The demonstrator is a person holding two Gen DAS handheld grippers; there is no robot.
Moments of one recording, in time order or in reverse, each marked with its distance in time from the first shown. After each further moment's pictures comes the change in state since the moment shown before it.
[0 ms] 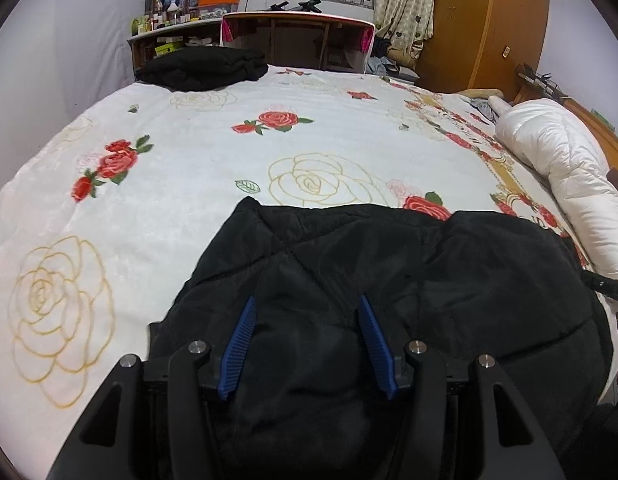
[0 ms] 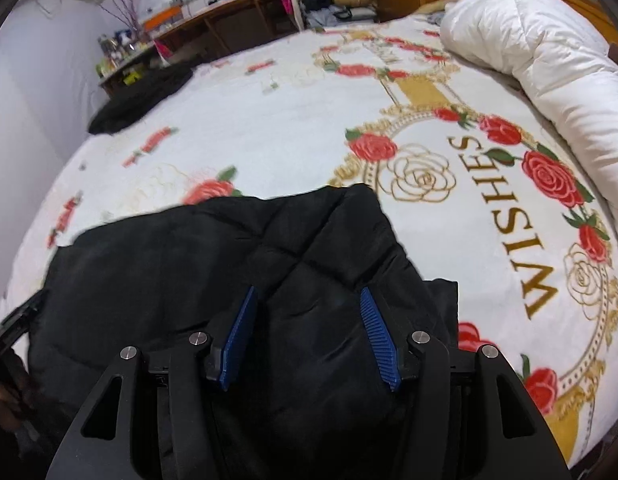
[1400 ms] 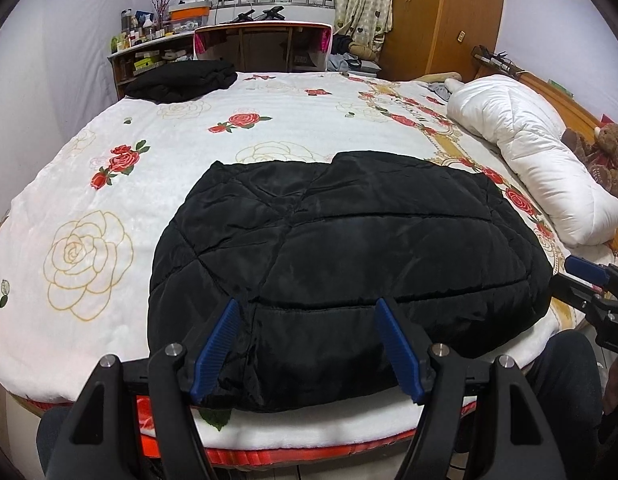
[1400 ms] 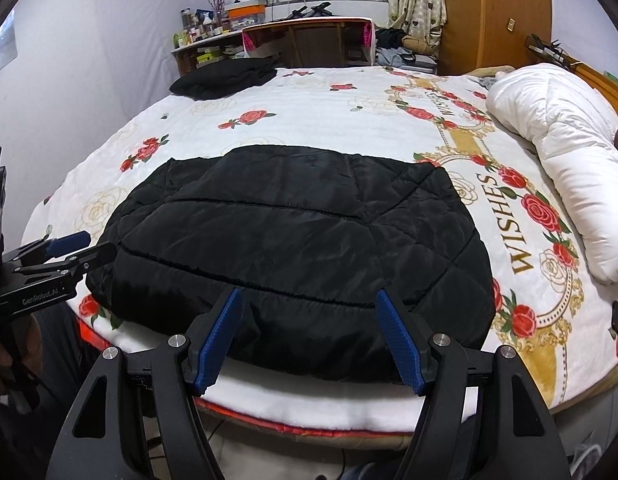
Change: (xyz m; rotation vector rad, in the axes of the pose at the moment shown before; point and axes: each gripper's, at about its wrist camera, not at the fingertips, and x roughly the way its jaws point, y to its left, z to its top) left arm -0.118 -0.051 -0.070 0.086 0.011 -0.052; right arm -0.123 0.102 -0.109 -0.253 -0.072 0.028
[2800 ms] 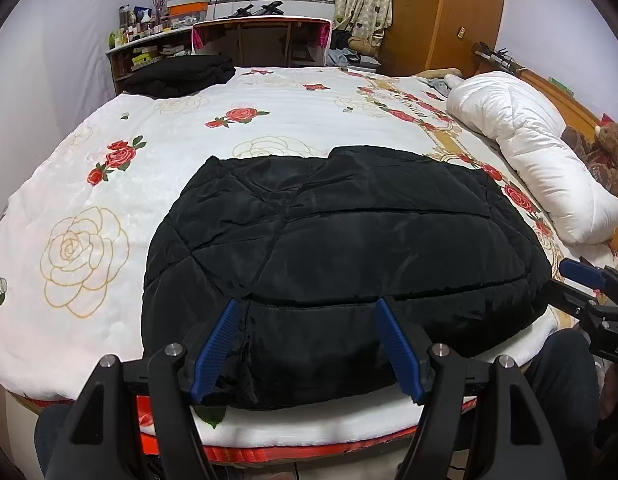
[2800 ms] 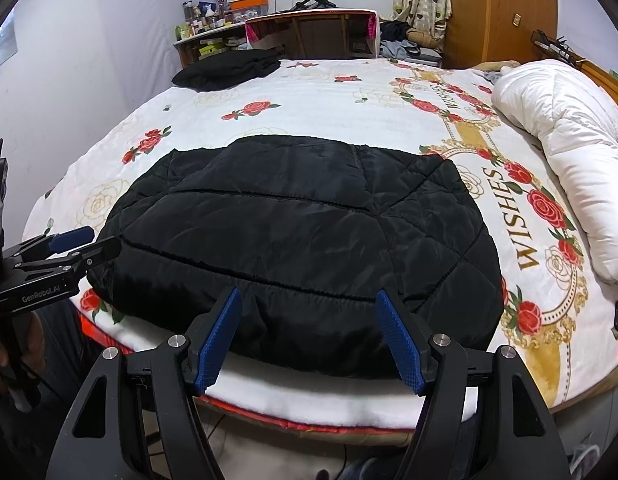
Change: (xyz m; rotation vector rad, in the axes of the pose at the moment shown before) left arm 0.004 -0.003 0.000 0.002 0.019 -0.002; right arm 0.006 0.004 -0.001 -0.004 0.028 0.007
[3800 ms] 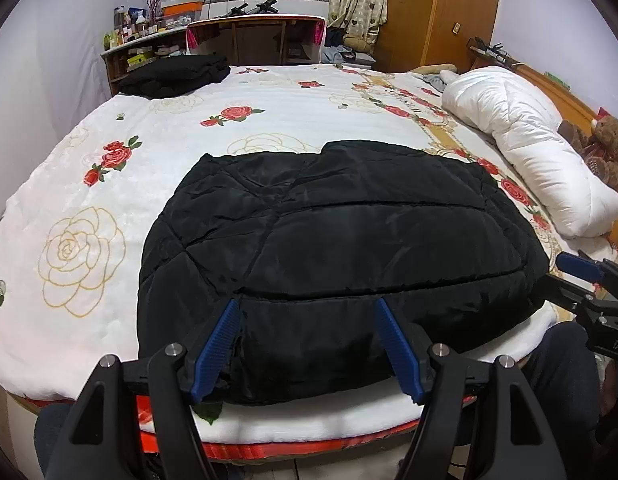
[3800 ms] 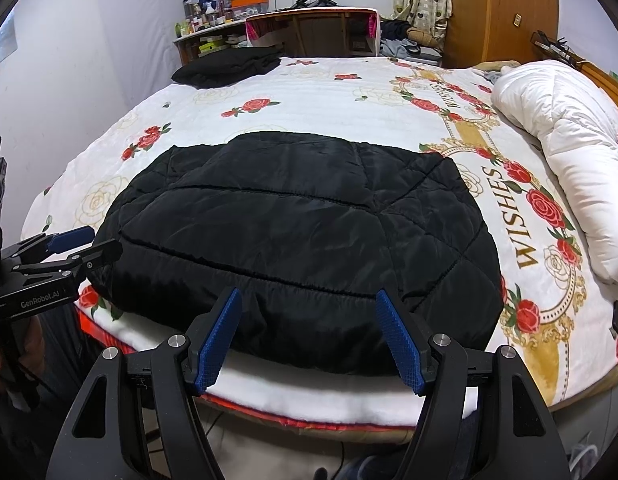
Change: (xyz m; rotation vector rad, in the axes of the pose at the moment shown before) left arm -0.001 -0.007 -0.003 0.015 0.007 -0.003; right arm -0.001 -0.002 0.000 -0.004 0.008 0.000
